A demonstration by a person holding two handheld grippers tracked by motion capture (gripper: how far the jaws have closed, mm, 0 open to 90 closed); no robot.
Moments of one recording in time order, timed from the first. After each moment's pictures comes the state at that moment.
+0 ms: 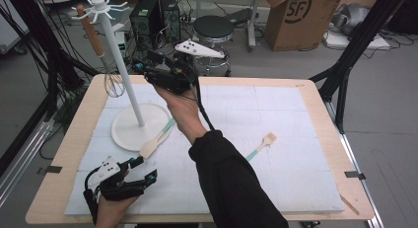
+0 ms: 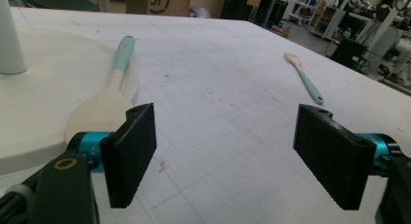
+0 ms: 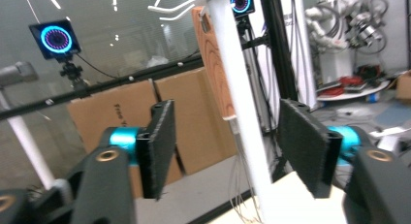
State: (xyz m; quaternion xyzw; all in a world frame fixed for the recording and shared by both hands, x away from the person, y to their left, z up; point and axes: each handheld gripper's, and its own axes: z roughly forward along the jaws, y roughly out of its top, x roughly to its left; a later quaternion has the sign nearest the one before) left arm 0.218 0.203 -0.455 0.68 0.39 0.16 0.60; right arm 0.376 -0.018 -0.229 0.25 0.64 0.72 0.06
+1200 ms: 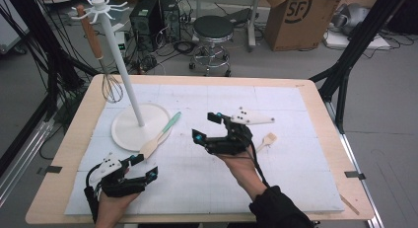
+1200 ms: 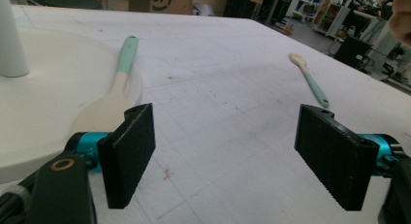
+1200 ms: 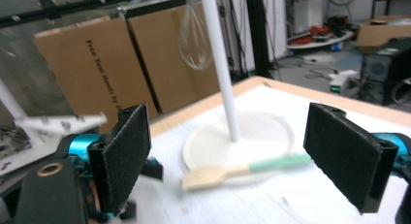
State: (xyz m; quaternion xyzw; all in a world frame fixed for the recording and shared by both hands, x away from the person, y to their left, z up) left arm 0.224 0.199 -0.450 0.68 0.40 0.16 0.59; right arm 0.297 -0.148 -0.343 0.28 0.71 0.64 0.09
